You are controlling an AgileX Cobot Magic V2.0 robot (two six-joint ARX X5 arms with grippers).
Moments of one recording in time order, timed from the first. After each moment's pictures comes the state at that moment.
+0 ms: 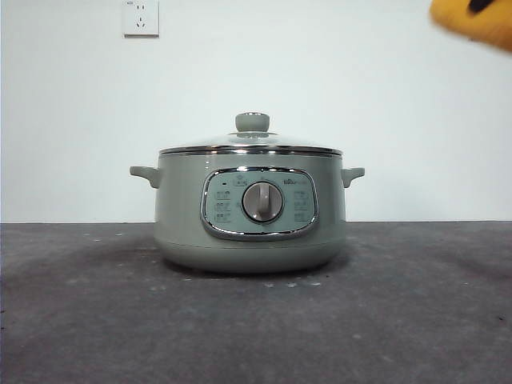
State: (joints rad) left arm -0.28 1.22 1.41 -0.72 0.43 0.04; right arm 0.34 0.92 1.14 -0.94 -0.09 0.02
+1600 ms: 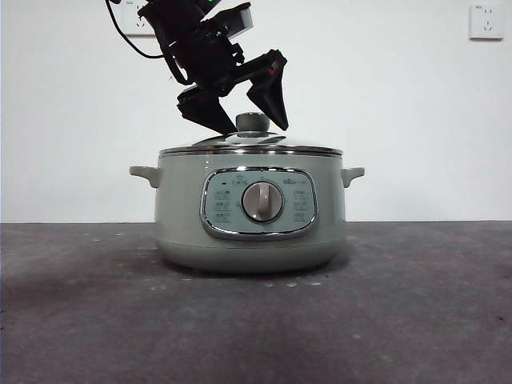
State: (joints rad) left arm -0.50 1.95 1.77 -0.54 0.21 0.13; right arm 0.34 0.74 1.14 -1.13 -0.09 0.07
